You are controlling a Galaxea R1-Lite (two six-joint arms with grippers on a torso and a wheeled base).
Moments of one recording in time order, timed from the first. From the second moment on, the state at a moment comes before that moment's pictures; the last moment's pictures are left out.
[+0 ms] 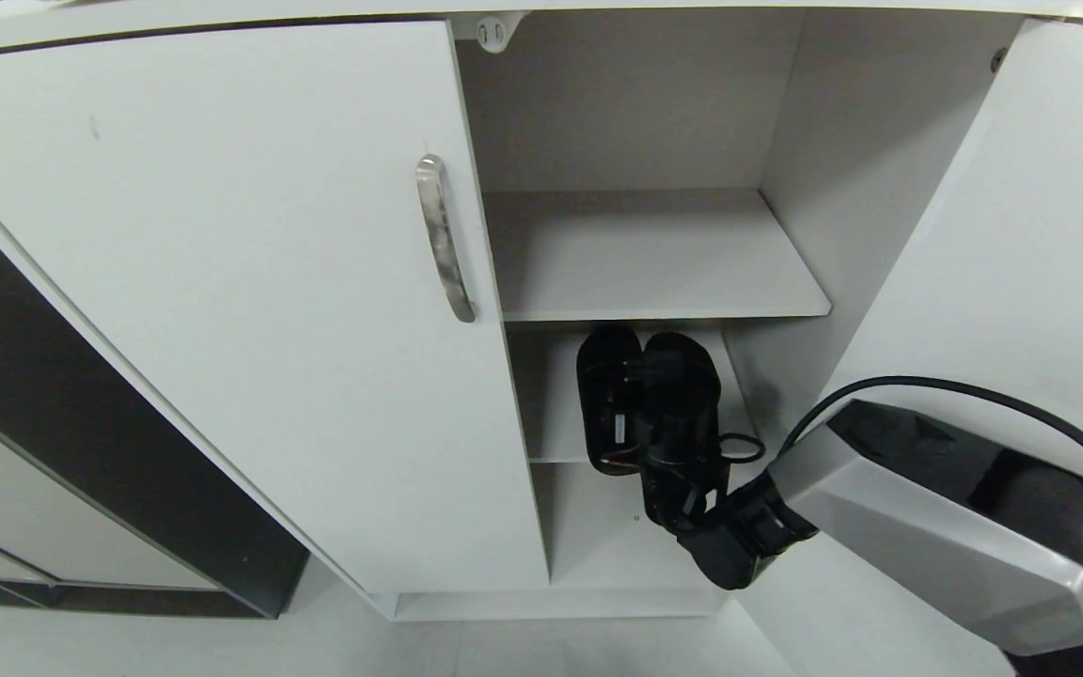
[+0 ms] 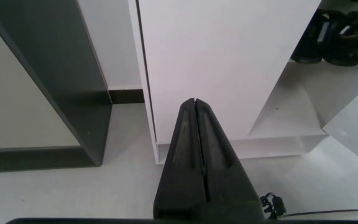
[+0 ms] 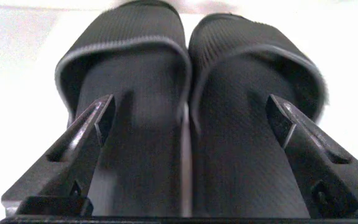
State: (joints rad) left arm 0.00 0.00 0.00 0.00 -0.02 0.00; right arm 0.70 2.45 -1.35 -1.10 -0.71 0.00
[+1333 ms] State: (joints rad) left arm 0.00 0.00 0.00 0.00 -0.02 0.00; right arm 0.84 2.17 -0.84 -1.32 -0.71 -0.06
